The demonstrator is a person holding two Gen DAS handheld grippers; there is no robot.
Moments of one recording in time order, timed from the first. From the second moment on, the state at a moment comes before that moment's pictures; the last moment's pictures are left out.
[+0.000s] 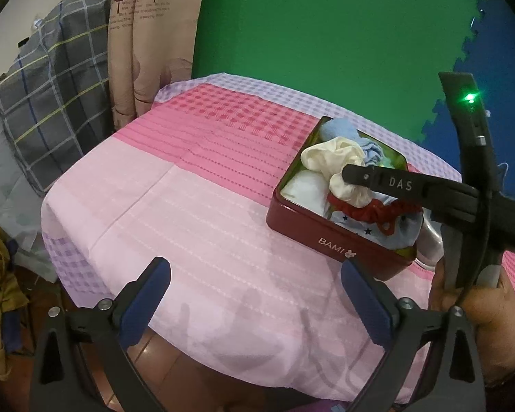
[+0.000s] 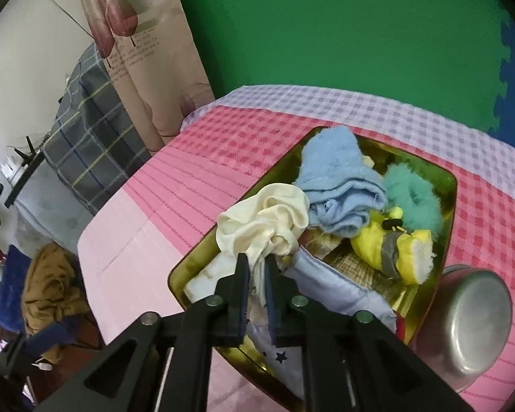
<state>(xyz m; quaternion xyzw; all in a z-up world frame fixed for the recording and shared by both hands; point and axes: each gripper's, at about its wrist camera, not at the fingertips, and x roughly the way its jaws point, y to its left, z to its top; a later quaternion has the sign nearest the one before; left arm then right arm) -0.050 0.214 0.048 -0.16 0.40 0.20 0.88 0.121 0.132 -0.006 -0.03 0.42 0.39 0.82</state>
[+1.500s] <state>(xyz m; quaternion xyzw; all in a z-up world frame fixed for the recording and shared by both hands) 0.143 -0.033 0.067 -0.04 0.48 -0.18 0.86 0.155 -0.336 -0.082 0.04 0.43 -0.05 0.90</state>
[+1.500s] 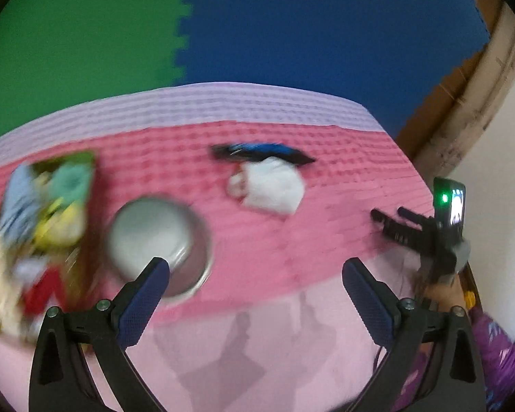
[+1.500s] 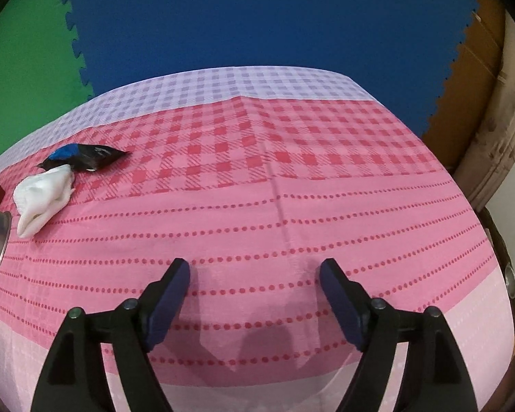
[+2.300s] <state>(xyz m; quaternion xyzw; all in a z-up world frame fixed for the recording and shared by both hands) 0.278 -0.098 -0.034 -0.02 0.58 -0.18 0.79 0.152 -0.344 -0.078 0.09 0.41 0.02 0.91</state>
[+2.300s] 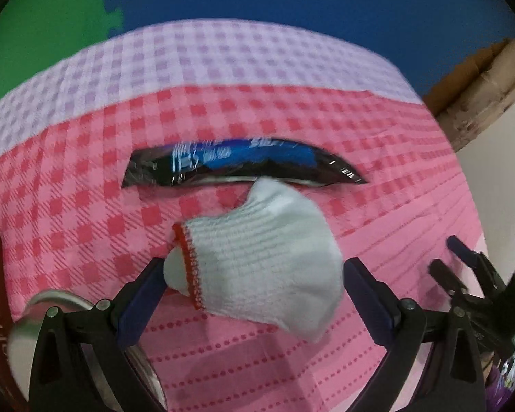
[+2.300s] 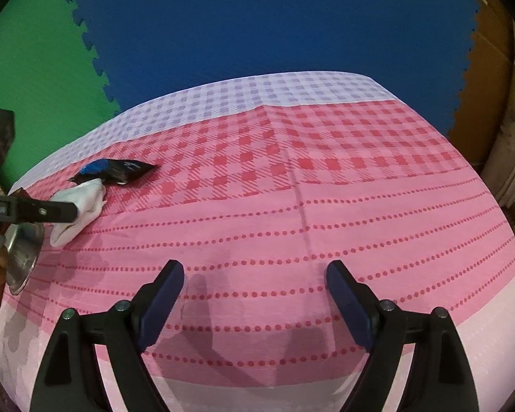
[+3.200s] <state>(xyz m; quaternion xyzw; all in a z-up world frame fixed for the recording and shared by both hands) 0.056 -0.001 0.063 -0.13 0.46 -0.14 0.87 0.167 -0.302 -0.047 0.03 0.37 0.19 0.91</state>
